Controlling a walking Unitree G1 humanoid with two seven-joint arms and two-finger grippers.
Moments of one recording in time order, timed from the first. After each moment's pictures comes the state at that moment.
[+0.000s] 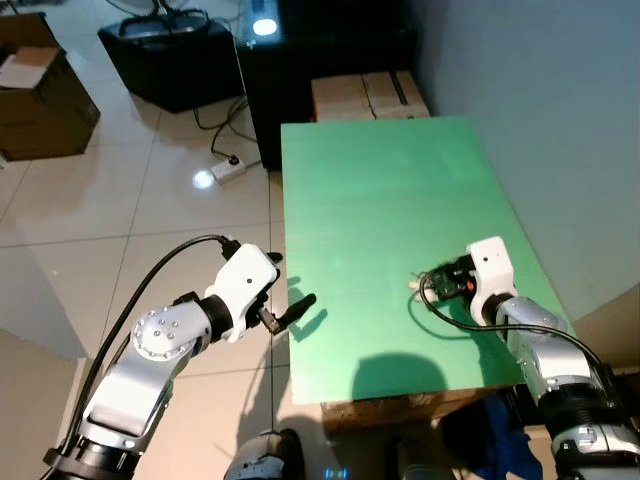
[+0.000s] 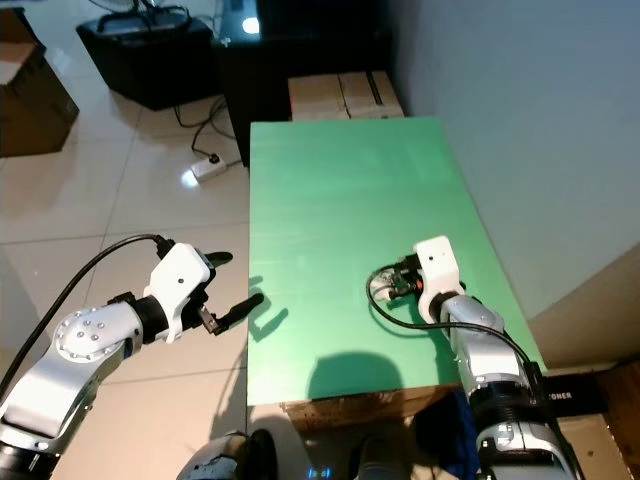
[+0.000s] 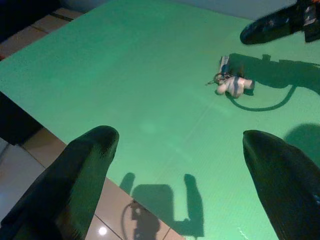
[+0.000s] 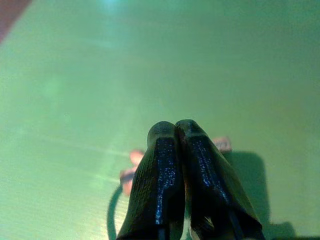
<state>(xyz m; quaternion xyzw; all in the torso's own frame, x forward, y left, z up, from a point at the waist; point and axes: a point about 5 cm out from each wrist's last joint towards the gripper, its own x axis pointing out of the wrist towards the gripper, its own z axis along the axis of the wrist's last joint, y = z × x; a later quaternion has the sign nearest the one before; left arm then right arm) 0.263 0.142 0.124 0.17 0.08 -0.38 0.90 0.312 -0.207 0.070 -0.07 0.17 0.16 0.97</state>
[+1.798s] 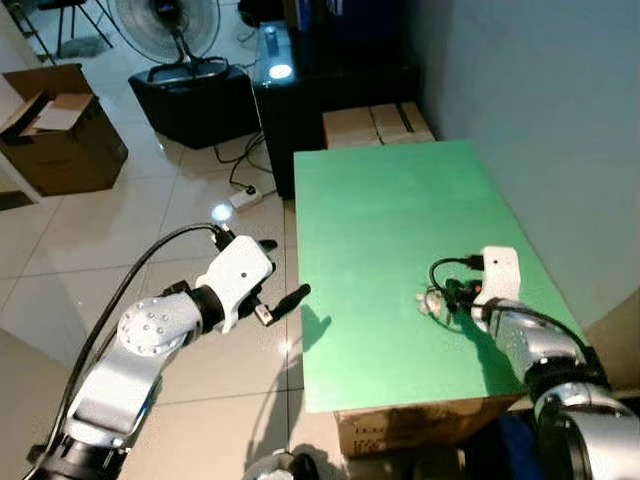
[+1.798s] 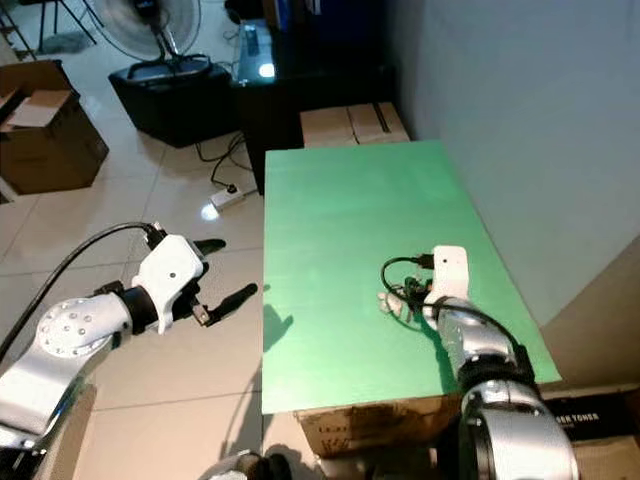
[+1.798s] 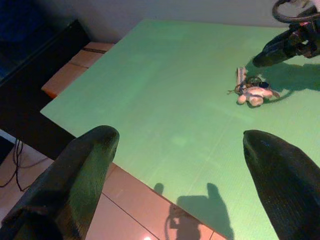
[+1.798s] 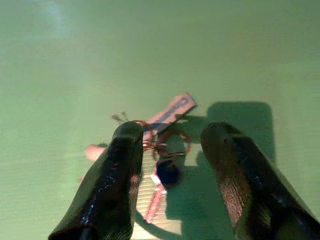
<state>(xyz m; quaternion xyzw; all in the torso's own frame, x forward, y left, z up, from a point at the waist) 0.261 0.150 0.142 0.21 0.06 -0.38 0.90 0.323 -0.229 0.038 0.02 0.30 -0.01 0.95</state>
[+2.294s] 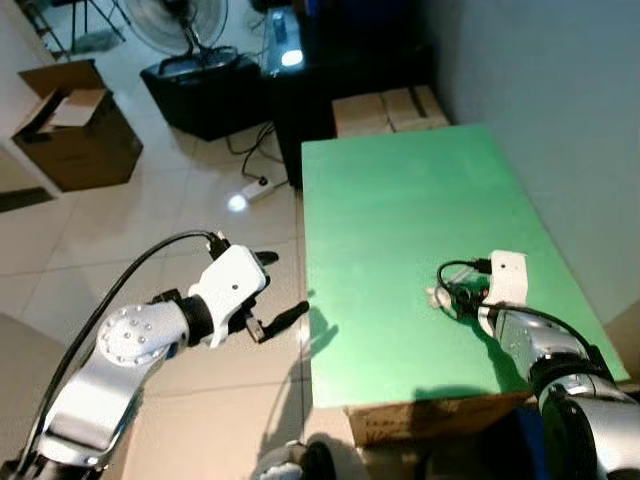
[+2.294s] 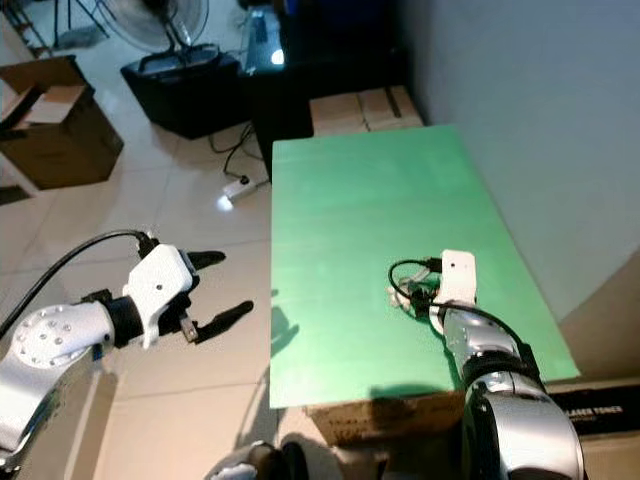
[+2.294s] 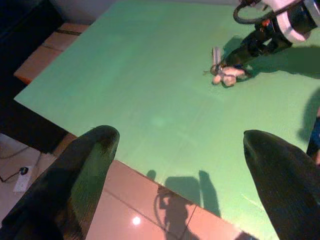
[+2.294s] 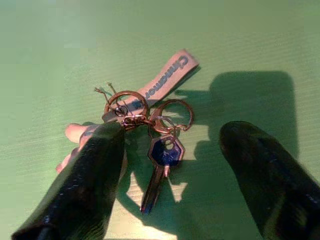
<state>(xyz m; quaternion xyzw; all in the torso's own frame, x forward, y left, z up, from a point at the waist) 0.245 0.155 0.150 0.21 0.07 -0.43 0.88 0.321 -0.234 0.033 0.03 0.32 -0.03 0.95</state>
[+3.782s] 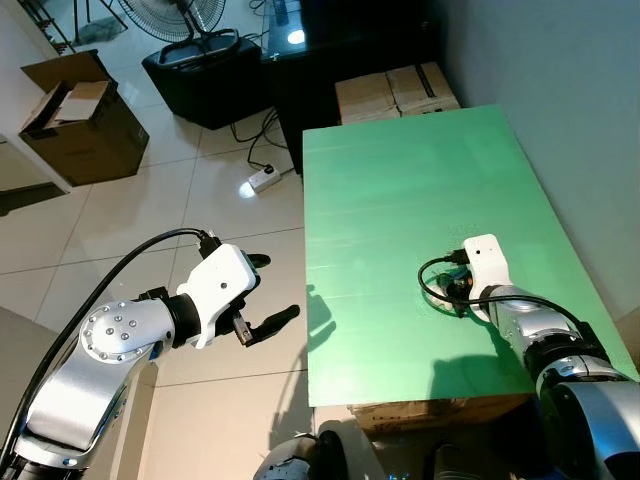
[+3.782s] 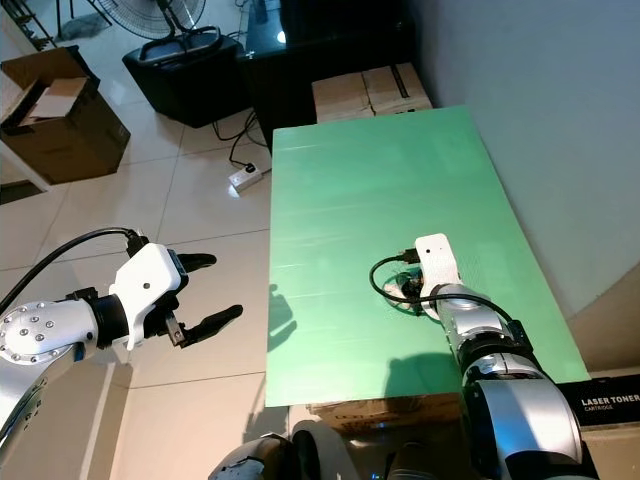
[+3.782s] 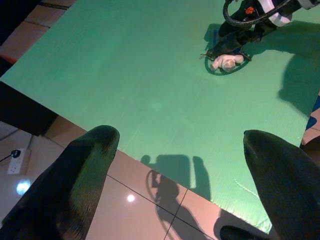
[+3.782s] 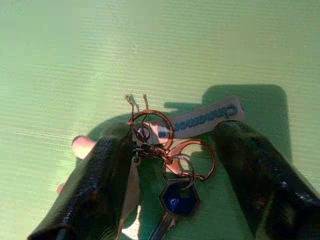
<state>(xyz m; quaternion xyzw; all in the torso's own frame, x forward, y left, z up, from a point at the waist) 0.242 0.163 0.156 0.21 0.09 -0.43 0.87 0.334 -0.223 0.046 -0.11 0.31 0.07 0.94</state>
